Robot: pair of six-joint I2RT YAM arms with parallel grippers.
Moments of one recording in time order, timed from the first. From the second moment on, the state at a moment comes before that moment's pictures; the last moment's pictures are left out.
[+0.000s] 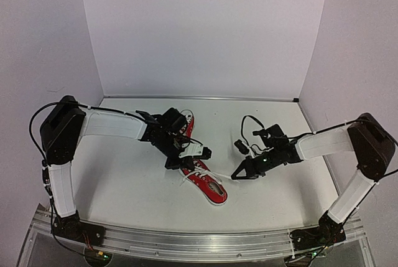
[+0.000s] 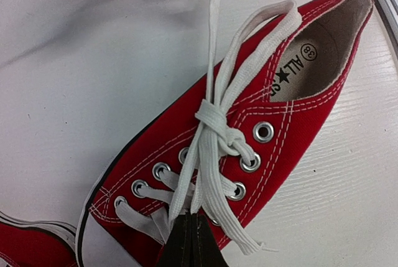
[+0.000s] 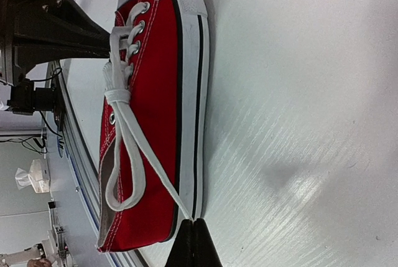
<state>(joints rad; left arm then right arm) -0.84 1.94 1.33 -0.47 0.42 0.85 0.57 1.65 0.76 -0.09 -0.71 0.34</state>
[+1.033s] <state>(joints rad) -0.84 1.94 1.32 -0.44 0.42 0.83 0.64 1.69 0.80 -0.05 -0.85 0.41</state>
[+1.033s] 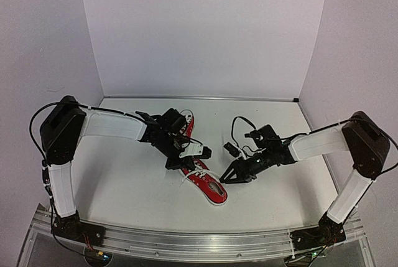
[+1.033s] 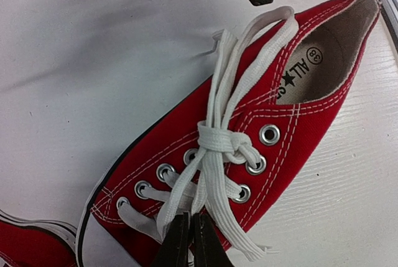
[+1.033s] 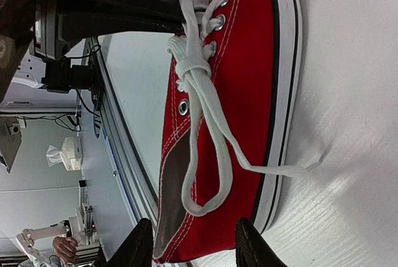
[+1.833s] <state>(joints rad) -0.84 1.80 1.19 -0.39 0.40 0.78 0.66 1.79 0.88 0.00 -0.87 0.42</state>
